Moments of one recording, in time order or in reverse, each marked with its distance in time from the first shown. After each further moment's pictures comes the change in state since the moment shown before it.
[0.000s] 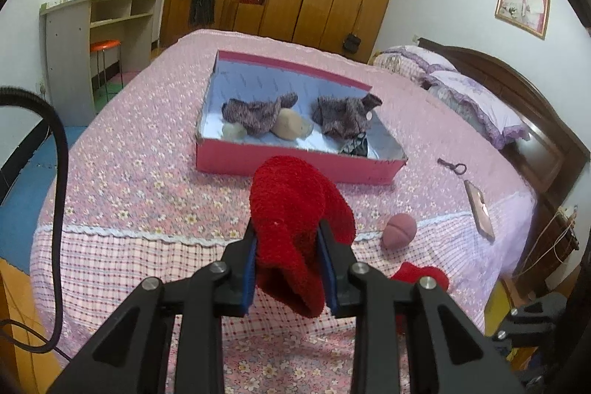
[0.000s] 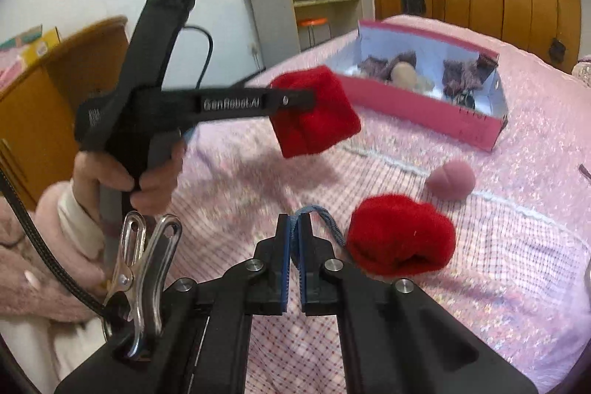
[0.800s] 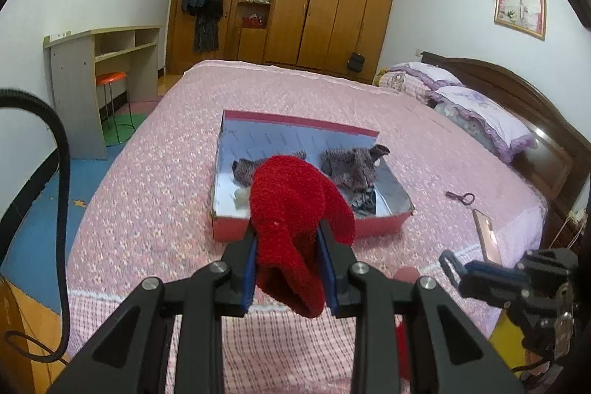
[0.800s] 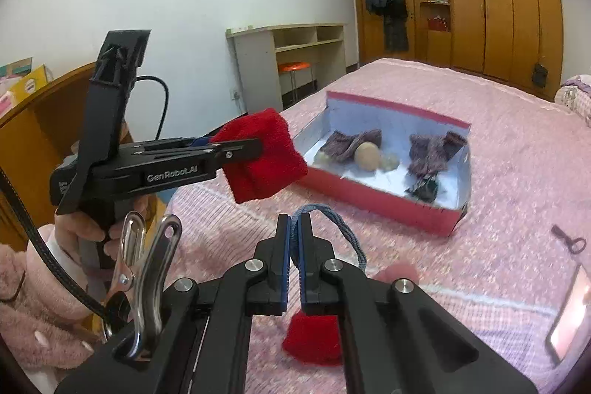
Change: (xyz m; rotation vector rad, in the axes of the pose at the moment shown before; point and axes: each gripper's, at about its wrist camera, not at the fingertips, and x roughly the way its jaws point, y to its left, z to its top) left arm -0.011 -0.003 0.058 0.051 -0.085 0.051; right arm -0.020 -0.036 0.076 -0.002 -0.147 -0.077
